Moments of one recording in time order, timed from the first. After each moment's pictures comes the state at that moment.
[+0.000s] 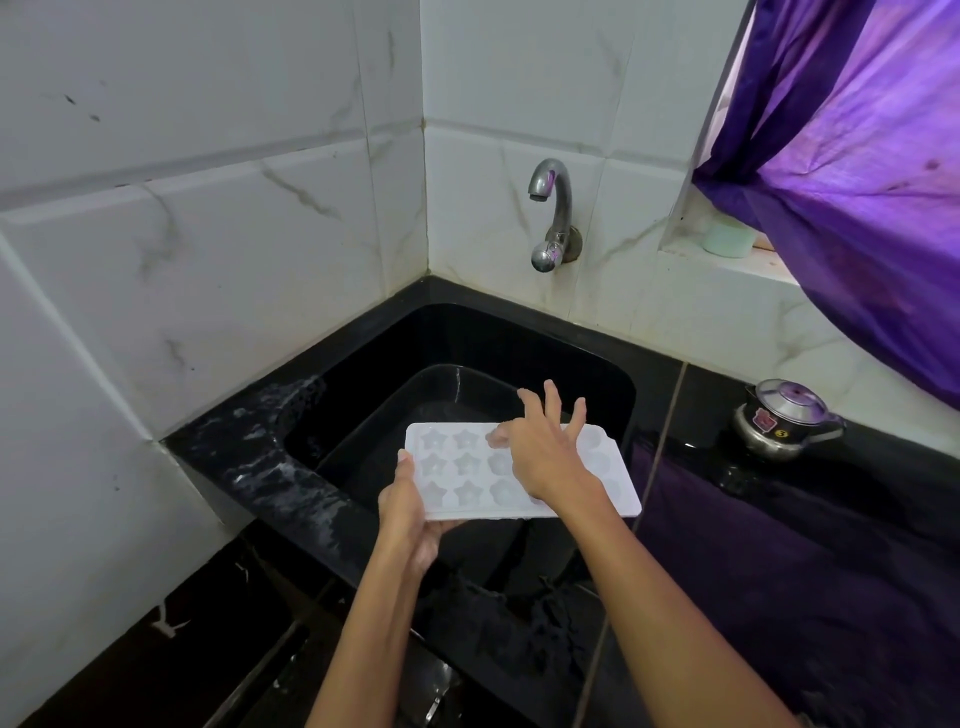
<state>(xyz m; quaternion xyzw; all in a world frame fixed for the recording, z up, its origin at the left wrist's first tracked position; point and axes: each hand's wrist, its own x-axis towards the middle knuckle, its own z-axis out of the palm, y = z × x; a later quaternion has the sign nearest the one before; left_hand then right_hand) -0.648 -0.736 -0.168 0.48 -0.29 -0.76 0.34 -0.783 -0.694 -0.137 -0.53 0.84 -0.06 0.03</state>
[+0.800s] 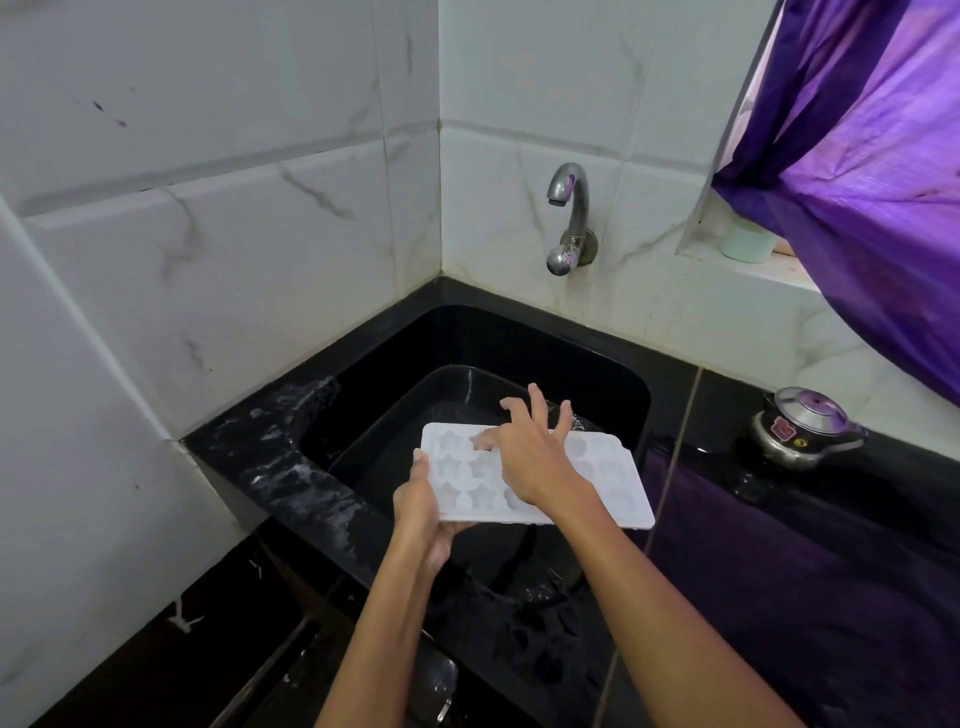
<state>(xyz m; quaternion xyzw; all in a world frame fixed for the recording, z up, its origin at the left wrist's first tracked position) -0.648 -0.745 -0.165 0.48 -0.30 -0.76 0.33 -0.764 -0.711 -0.134 -0.57 0.82 -0.05 0.05</state>
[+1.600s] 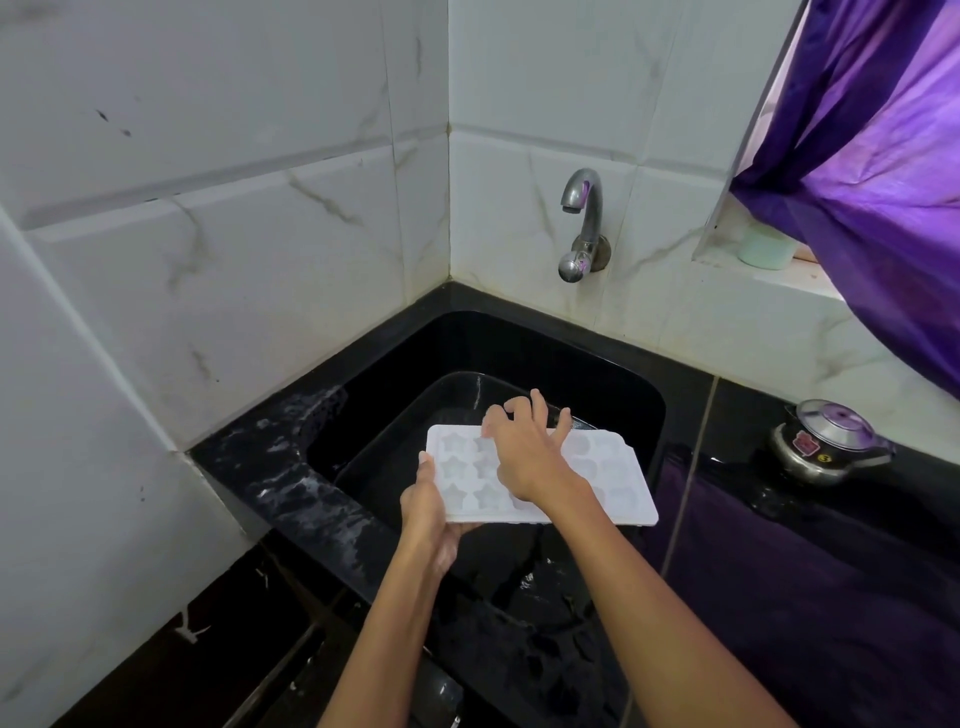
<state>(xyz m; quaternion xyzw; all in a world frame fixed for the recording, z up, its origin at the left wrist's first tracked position) -0.656 -0.765 -0.171 0.48 -0.28 -0.76 0.34 -0.763 -0.740 -0.134 -0.54 0.83 -0.08 0.07</state>
